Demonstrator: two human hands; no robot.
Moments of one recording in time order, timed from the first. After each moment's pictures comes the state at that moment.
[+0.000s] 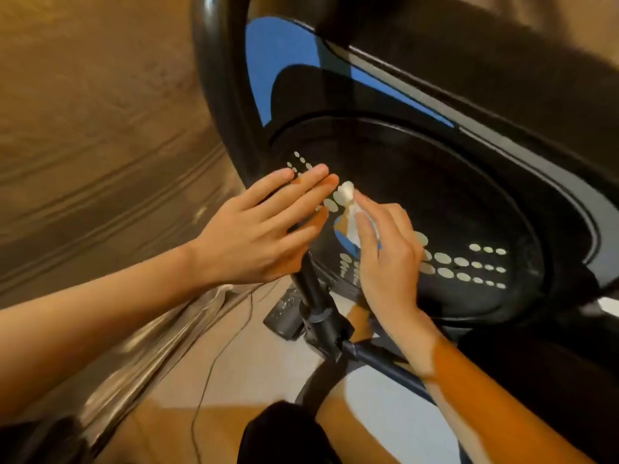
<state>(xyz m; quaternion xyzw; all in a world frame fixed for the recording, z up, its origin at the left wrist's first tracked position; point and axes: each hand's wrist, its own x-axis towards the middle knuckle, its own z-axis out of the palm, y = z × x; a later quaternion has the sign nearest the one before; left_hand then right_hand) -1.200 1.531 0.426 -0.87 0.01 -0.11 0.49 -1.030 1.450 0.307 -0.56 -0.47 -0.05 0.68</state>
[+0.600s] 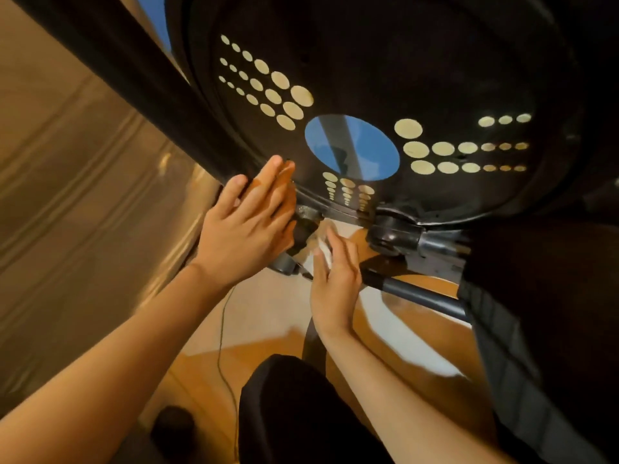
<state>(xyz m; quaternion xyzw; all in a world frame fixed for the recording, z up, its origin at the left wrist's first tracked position) -1.226 1.537 0.287 -0.85 -0.12 -0.04 0.52 -1.156 1.436 0.158 -0.66 -0.24 0.23 0.67</state>
